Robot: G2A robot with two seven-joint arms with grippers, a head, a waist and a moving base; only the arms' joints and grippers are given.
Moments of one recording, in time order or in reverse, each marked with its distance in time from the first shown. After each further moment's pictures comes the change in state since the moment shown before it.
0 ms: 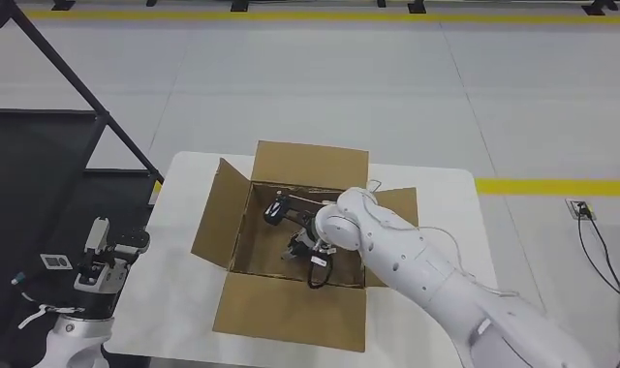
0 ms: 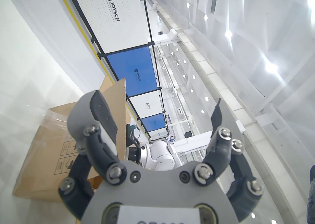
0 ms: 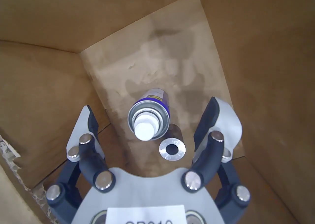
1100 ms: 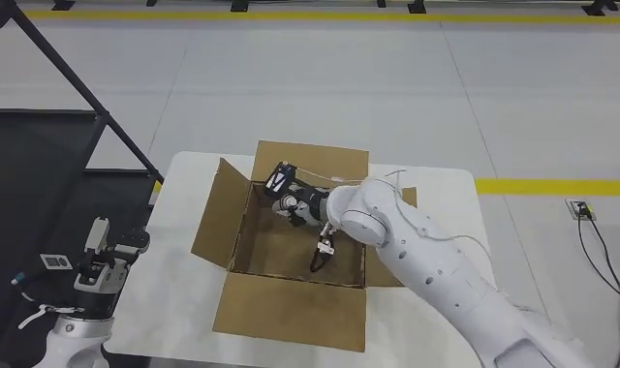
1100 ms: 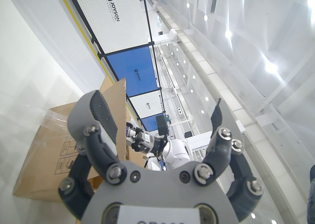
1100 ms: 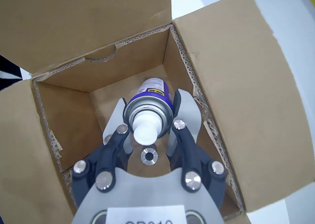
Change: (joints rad) left arm 0.000 0.000 0.000 0.000 0.000 0.000 0.000; right arm -0.213 0.173 0.372 -0.539 -0.279 0.068 -0.047
